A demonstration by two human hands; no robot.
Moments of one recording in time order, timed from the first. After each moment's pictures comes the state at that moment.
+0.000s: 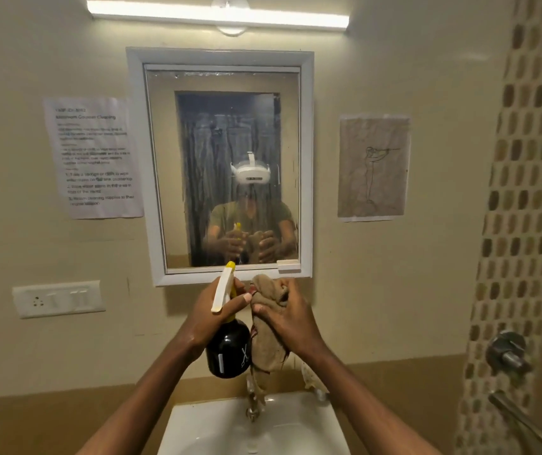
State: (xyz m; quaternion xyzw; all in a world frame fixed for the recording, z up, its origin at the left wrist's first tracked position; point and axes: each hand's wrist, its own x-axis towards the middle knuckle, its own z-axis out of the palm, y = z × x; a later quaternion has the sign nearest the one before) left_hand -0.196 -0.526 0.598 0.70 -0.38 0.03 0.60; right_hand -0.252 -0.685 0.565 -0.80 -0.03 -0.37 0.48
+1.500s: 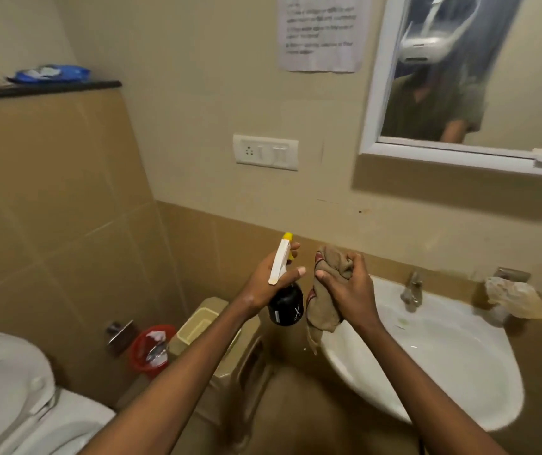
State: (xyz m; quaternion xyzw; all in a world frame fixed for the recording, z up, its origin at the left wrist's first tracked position) left_hand -0.200 -0.273 0.432 0.75 -0.19 -0.01 0.63; right_hand -0.218 -0.453 0.412 -0.80 -0.03 -0.21 0.57
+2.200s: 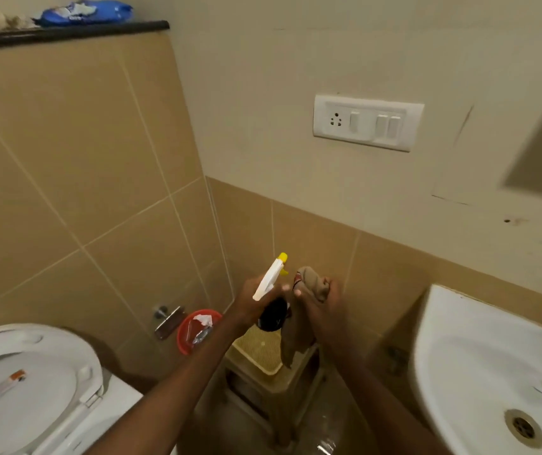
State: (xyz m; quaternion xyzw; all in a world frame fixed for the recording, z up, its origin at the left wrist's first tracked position) left_hand -0.068 -0.090 0.316 0.79 0.01 -0.03 0.62; right_hand -0.068 -0.253 0.299 -0.76 0.00 -0.04 0.64
